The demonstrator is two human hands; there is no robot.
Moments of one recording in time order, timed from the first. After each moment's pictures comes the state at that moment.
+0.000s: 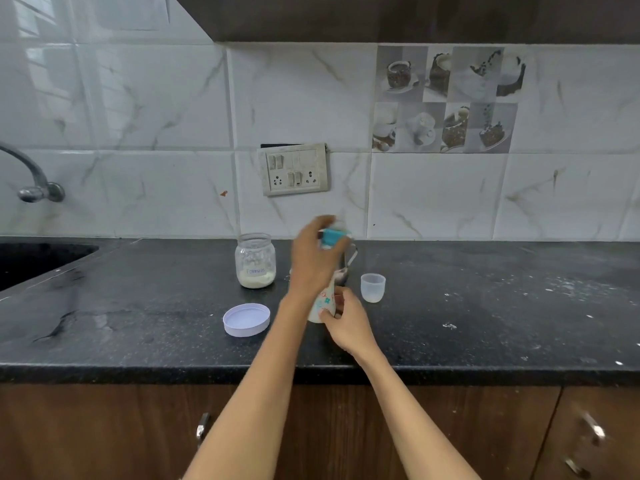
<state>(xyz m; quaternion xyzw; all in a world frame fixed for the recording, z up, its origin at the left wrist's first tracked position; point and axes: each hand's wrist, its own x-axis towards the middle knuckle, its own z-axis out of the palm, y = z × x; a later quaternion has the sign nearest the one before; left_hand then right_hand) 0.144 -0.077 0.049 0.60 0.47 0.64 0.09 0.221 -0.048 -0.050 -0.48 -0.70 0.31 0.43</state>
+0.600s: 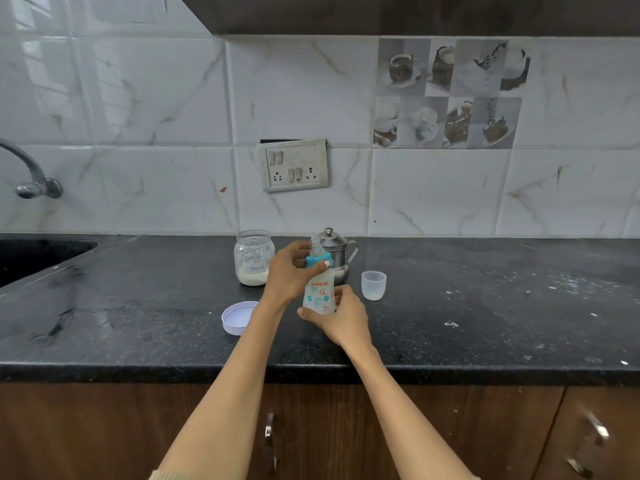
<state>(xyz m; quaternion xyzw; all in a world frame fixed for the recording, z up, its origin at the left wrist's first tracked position) 0.099 -0.061 0.019 0.59 0.55 0.56 0.19 0.212 -0.051 -0.043 -0.55 -0.68 0.27 0.41</state>
